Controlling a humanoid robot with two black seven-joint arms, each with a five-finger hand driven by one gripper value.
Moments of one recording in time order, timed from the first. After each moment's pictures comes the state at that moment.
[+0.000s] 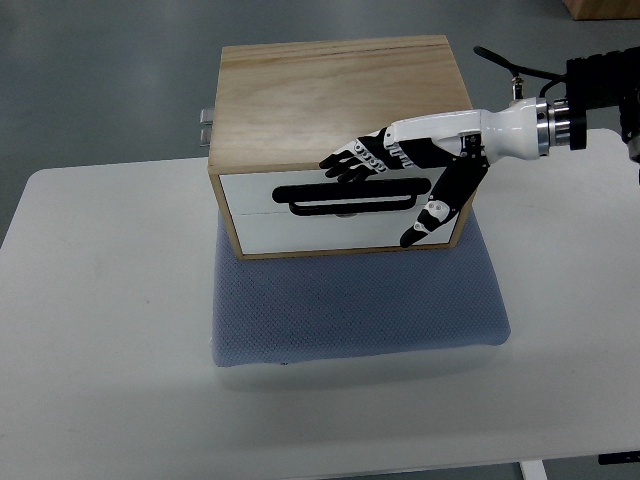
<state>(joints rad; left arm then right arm) 0.03 0.00 0.15 -0.13 0.10 -0.07 -0.05 1.38 -0.76 0.00 1.38 -0.66 0.55 0.32</state>
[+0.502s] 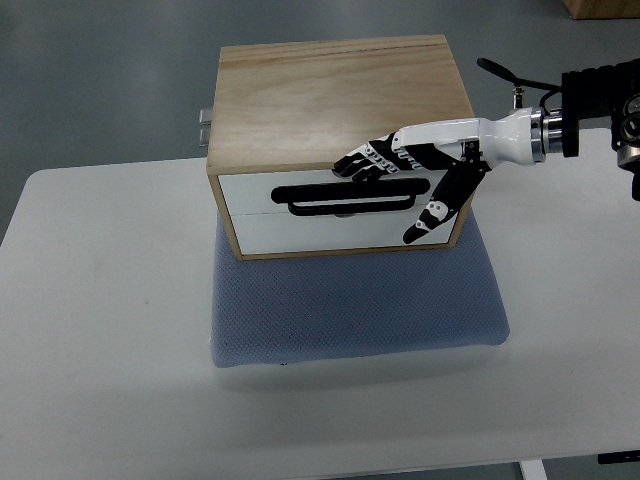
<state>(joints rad) 0.03 0.00 0.15 -0.13 0.10 -0.07 -0.05 1.33 -0.73 -0.01 1.31 -0.70 0.53 0.31</state>
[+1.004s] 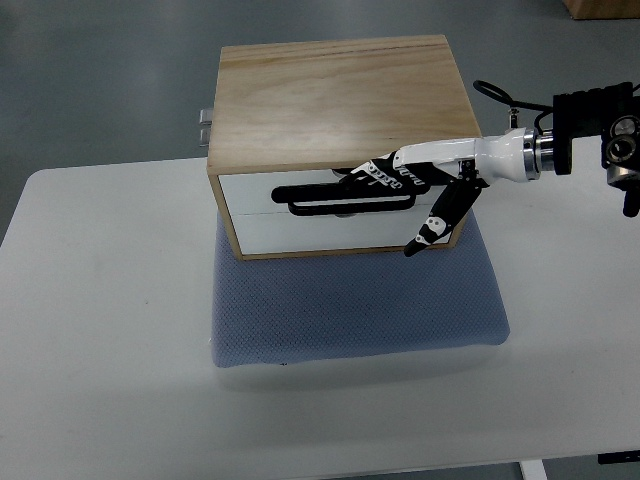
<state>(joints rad) 0.03 0.00 0.15 -0.13 0.10 -0.07 -0.05 1.29 -0.70 -0.02 1.27 -0.74 0.50 0.31</state>
